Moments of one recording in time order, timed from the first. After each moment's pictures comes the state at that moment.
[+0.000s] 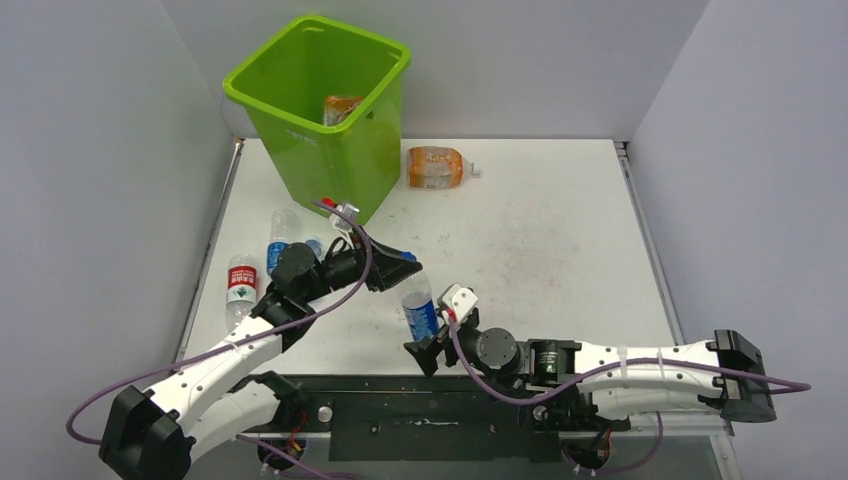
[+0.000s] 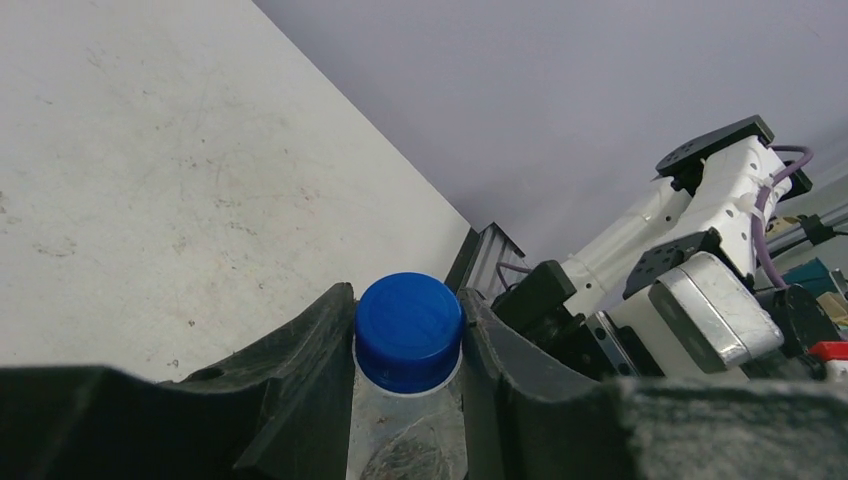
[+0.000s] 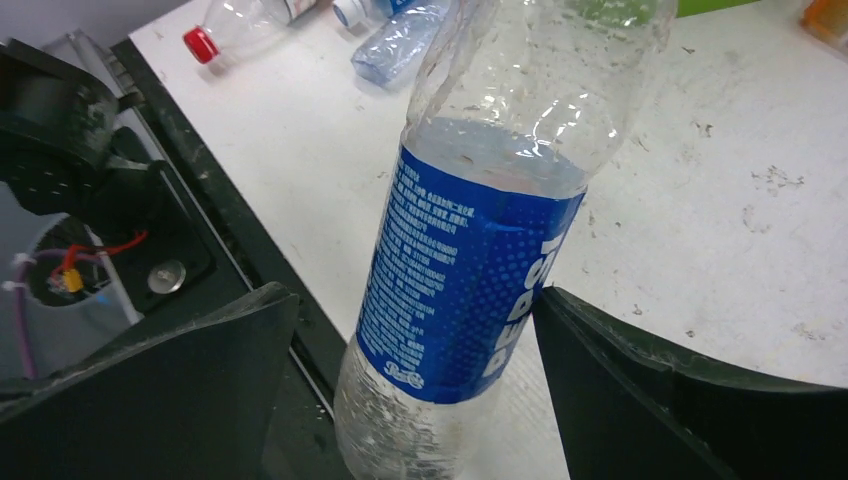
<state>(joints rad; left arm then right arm) -0.59 0.95 0.56 0.47 0.55 -0.78 1.42 0.97 0.53 0.15 0.47 0.23</state>
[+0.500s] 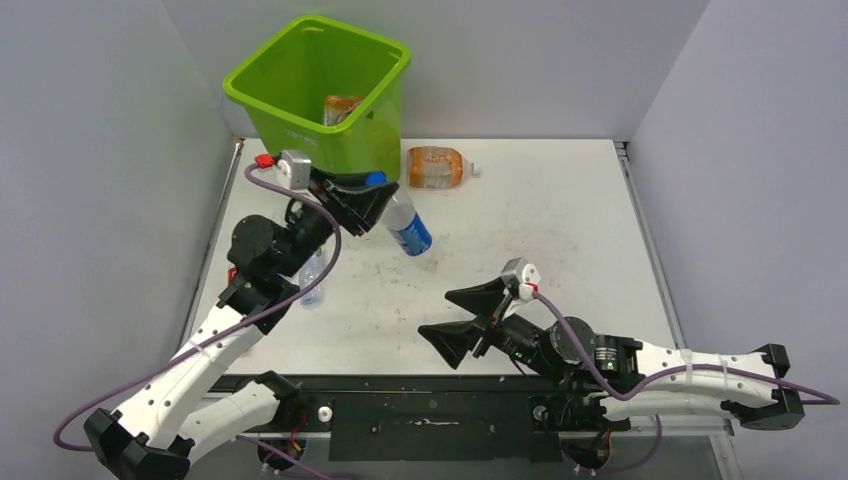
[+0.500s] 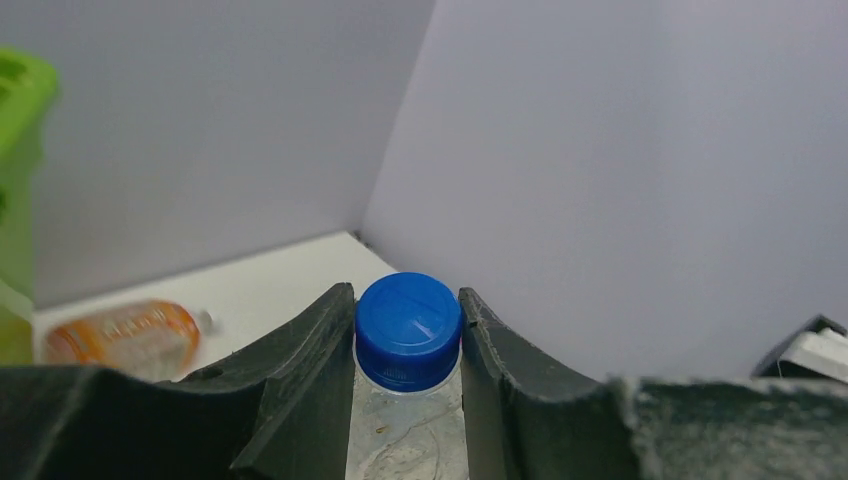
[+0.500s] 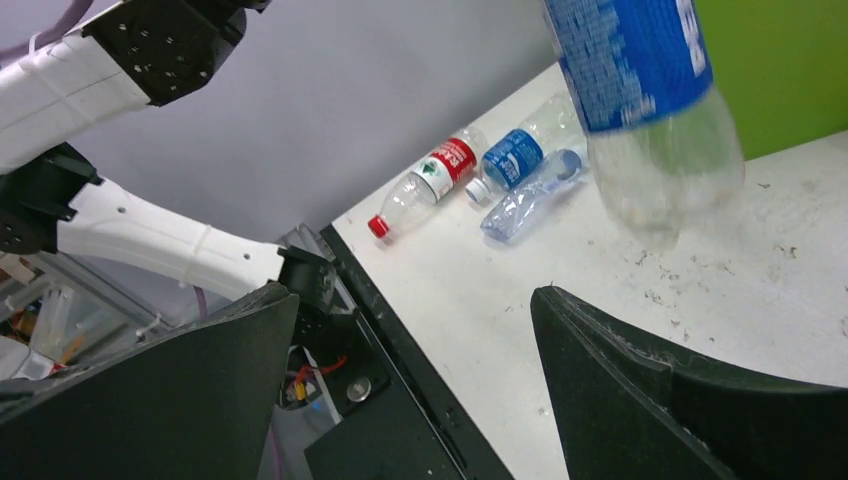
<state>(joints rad) -0.60 0.93 0.89 0.36 0.22 -0.52 1.45 0.73 0.70 0.06 0.43 0.36</state>
